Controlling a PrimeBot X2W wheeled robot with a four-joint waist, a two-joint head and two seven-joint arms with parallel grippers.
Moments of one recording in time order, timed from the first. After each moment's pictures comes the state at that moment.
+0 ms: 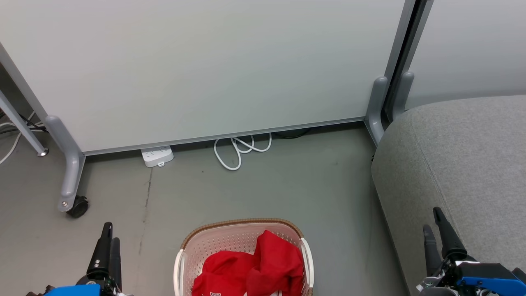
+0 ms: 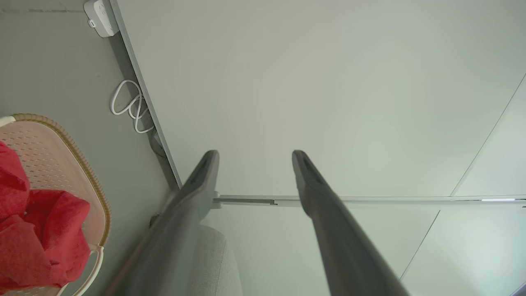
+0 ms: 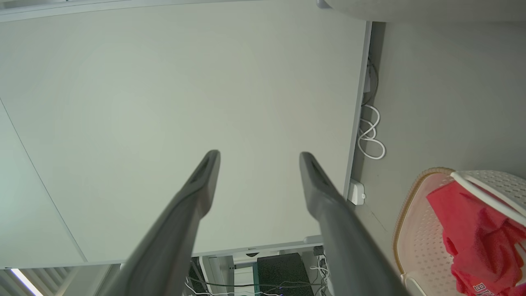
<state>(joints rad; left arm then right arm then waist) -0.06 0.03 0.10 0.28 -1.60 -0.12 0.09 -0.06 -0.05 -0.10 0.29 1.59 0.13 0.09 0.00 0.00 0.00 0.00</state>
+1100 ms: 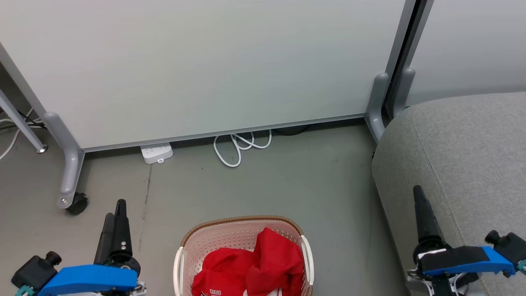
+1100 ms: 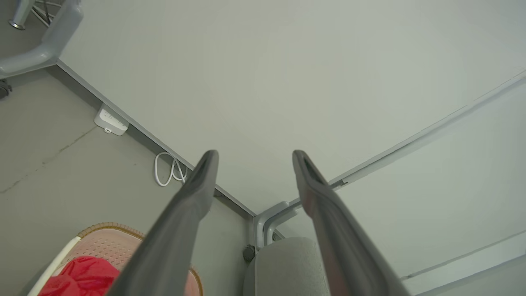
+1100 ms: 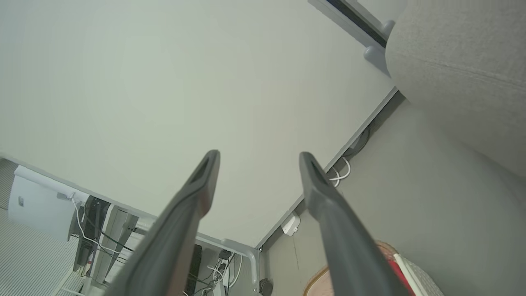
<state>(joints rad) -0.08 0.04 0.03 0.16 -1.01 -0.08 -0.05 -0.07 -0.05 -0.01 0.18 1.03 0.13 -0.05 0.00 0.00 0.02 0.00</state>
